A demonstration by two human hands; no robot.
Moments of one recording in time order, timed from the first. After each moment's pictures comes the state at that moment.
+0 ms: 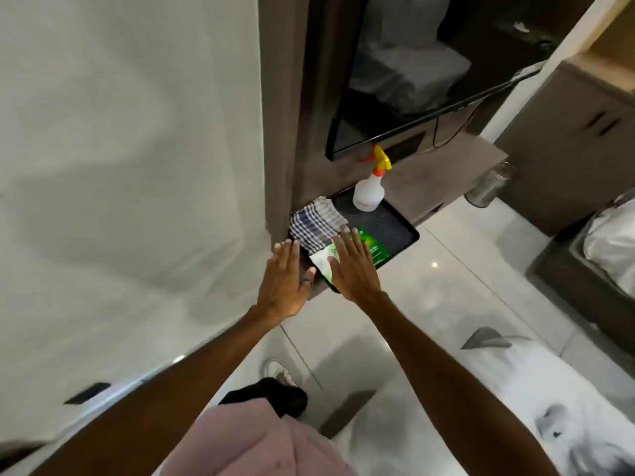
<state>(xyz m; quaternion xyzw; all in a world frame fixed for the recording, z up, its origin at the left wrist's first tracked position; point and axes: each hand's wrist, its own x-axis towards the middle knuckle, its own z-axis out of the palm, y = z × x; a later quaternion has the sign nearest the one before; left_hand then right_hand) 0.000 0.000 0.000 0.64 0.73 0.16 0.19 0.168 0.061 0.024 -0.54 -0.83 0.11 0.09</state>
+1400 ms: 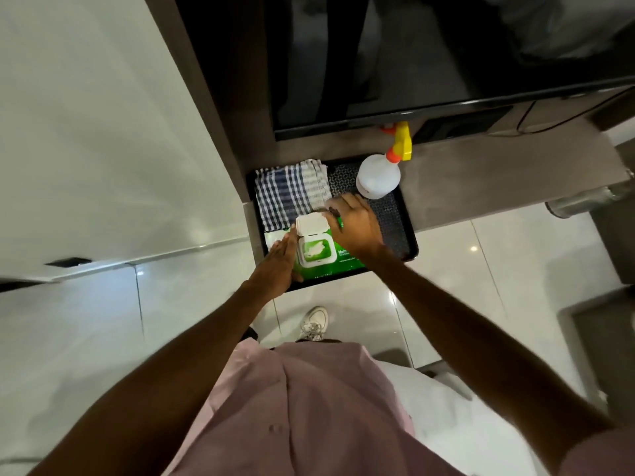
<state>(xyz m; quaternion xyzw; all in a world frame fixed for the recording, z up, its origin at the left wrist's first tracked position) 0.112 0.109 -0.094 0.54 0.74 0.13 0.37 0.242 0.278 -0.032 -0.31 -0.93 0.14 0.16</state>
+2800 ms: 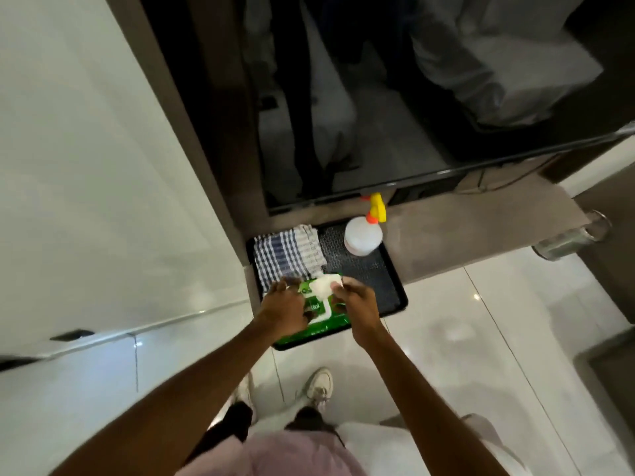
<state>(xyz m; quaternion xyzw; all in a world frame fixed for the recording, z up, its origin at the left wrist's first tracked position) 0.120 0.150 0.002 0.59 0.75 -0.09 0.27 0.273 0.226 0.005 -0.53 -0.43 0.69 0.24</state>
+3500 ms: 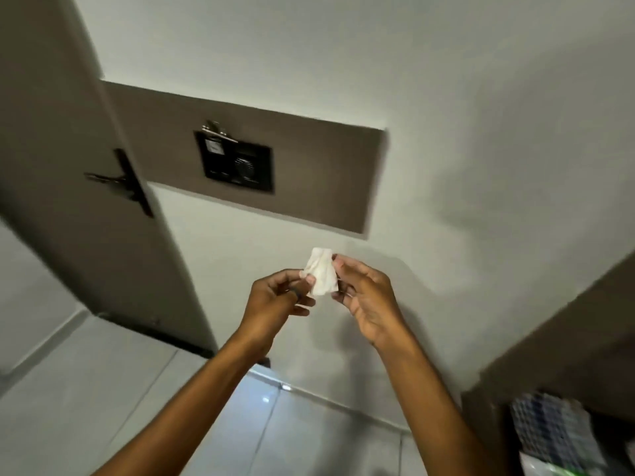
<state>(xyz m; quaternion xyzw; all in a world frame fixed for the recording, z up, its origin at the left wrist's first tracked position) -0.228 -0.260 0.190 0.10 0.67 0.72 0.18 -0.178 -0.097 0.201 -0.18 -0.54 0.82 0.11</state>
